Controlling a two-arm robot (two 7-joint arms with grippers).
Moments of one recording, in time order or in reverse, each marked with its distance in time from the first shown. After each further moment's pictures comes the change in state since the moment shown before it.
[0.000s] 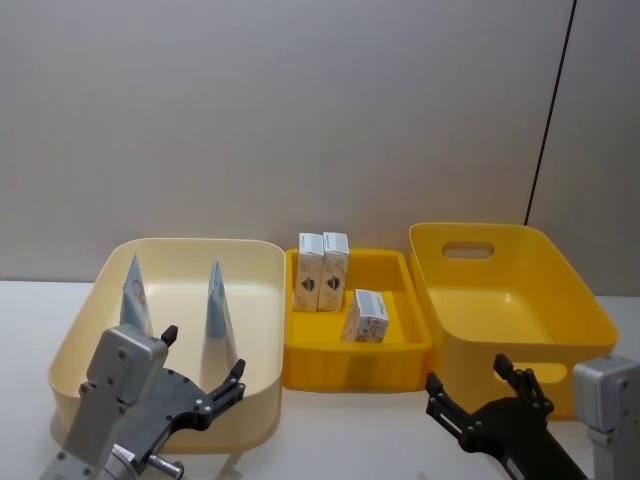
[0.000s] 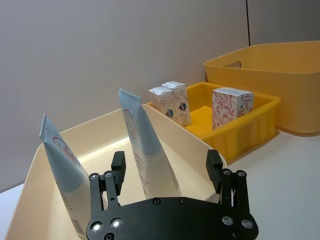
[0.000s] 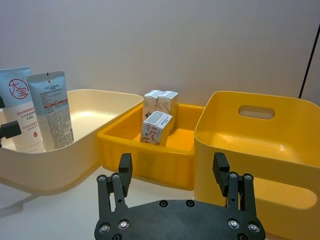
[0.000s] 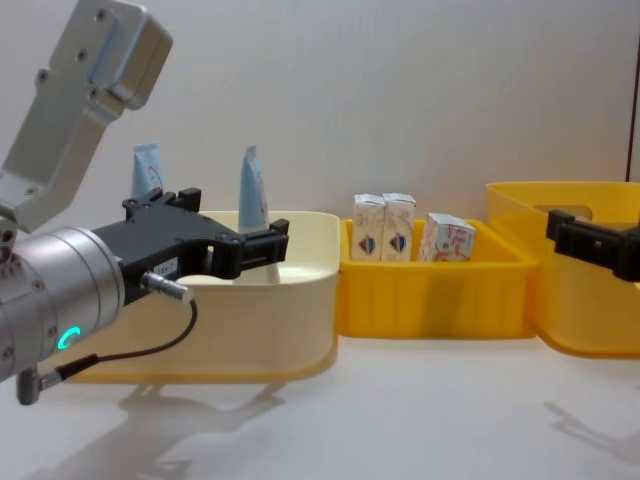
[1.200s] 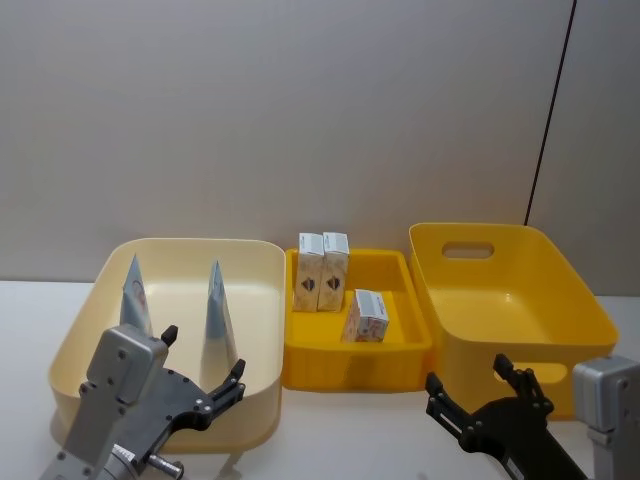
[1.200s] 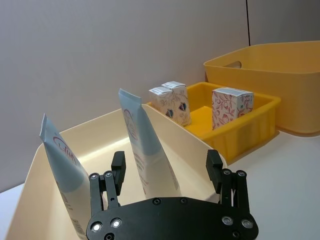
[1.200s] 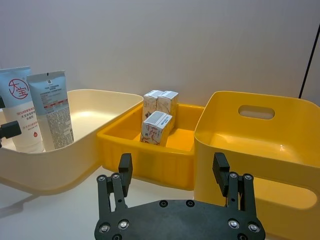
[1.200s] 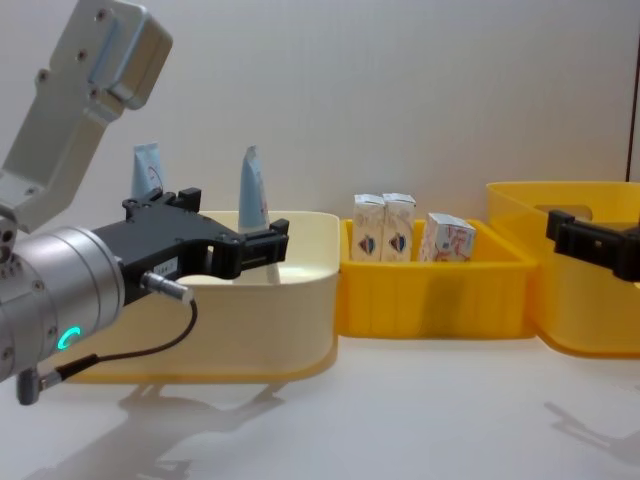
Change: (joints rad) left arm 0.000 0.000 0.000 0.000 0.000 0.000 0.000; right arm 0.000 0.000 0.000 0.000 0.000 0.000 0.000
